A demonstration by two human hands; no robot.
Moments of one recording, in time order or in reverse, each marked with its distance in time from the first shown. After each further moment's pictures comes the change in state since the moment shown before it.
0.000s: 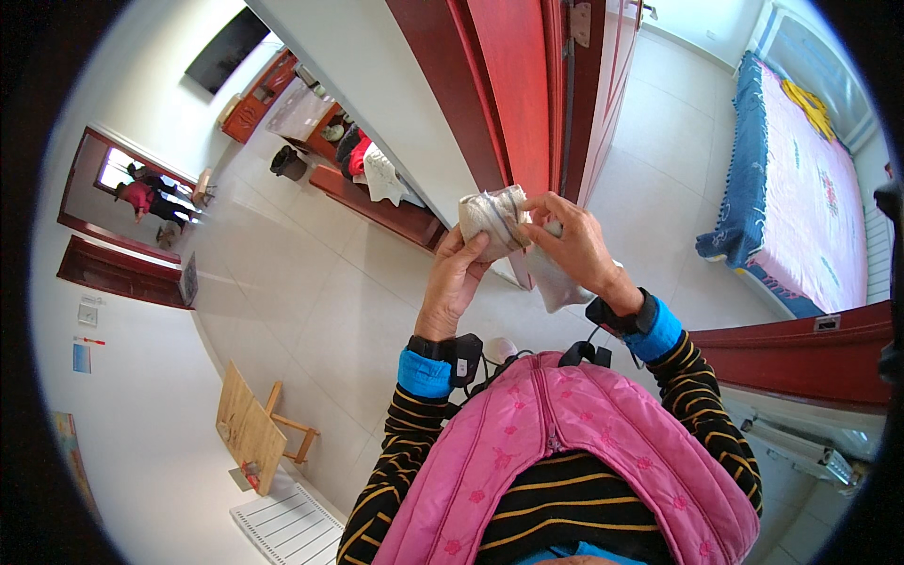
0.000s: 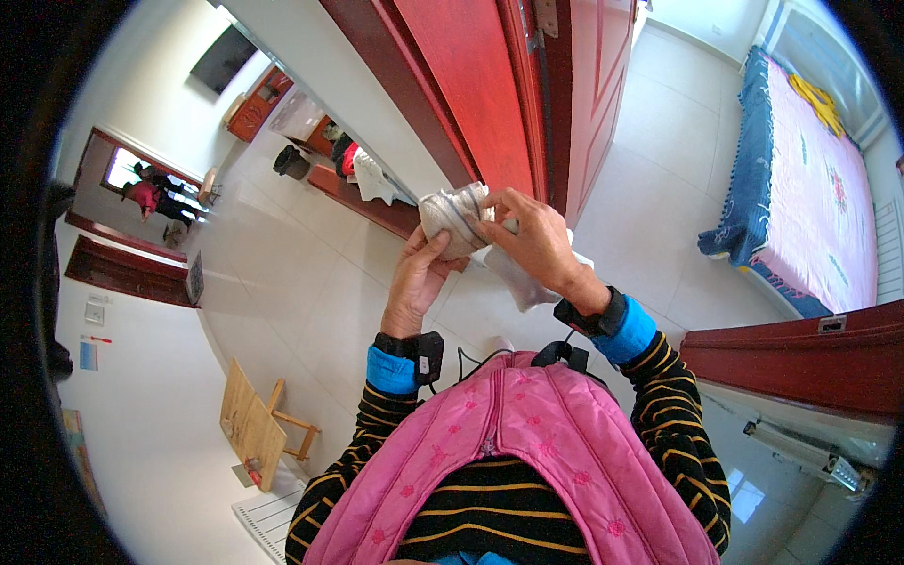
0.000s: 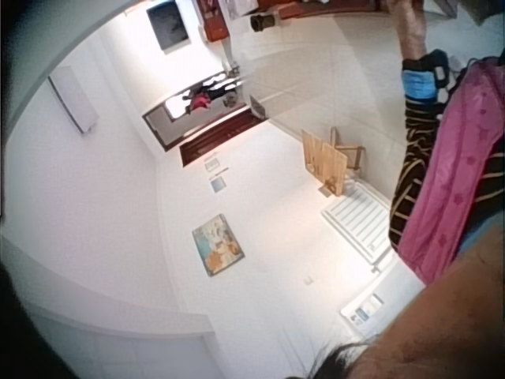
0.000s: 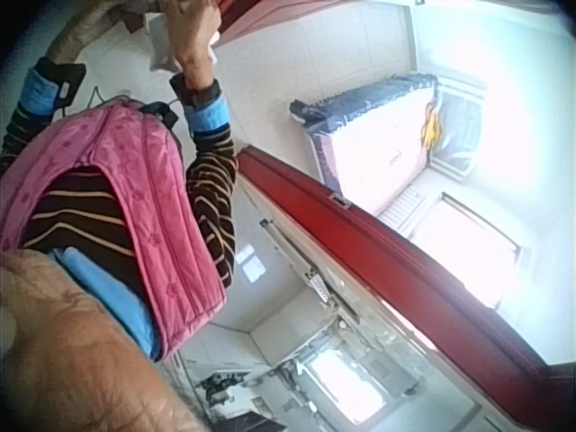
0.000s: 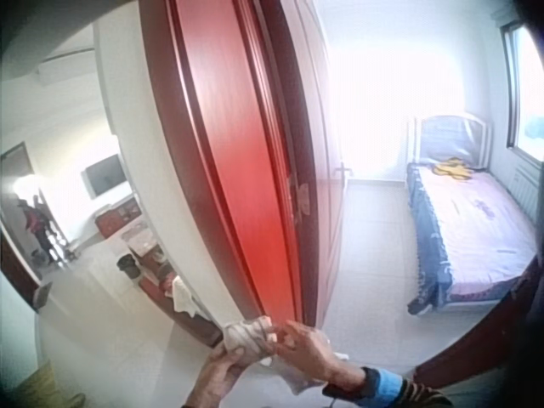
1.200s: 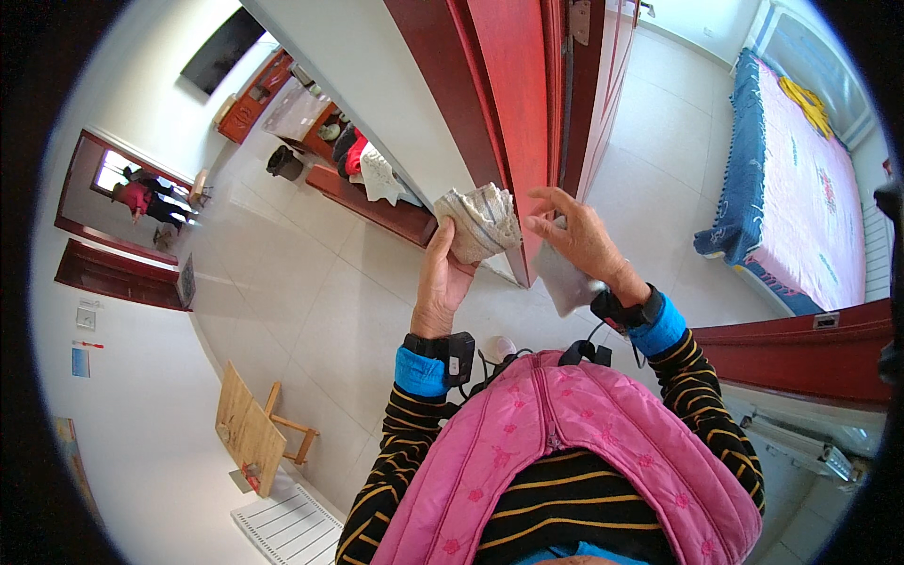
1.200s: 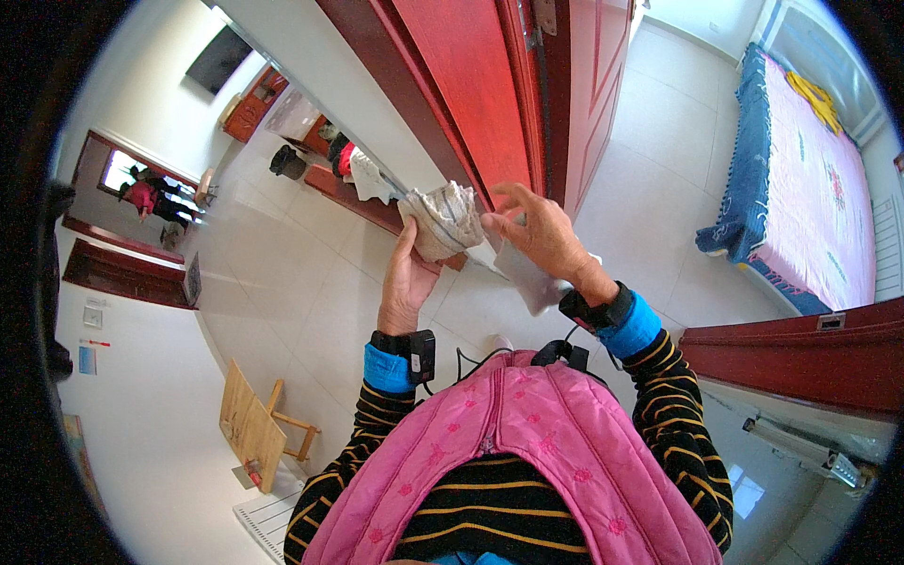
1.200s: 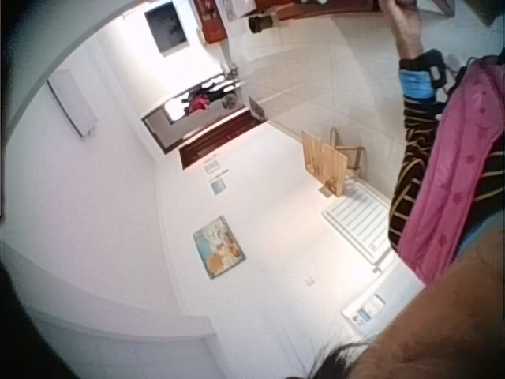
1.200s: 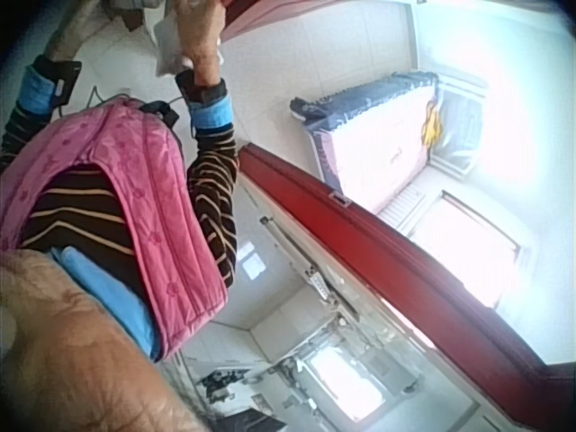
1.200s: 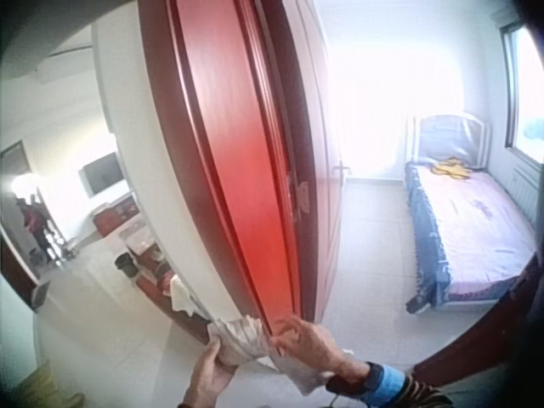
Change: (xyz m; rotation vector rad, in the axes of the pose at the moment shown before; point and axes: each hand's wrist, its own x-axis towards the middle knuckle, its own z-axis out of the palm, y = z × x) left_hand 0.009 -0.002 -0.017 -0.106 0.167 0.005; right_hand 0.005 0.025 -0.001 0.076 -0.105 0.048
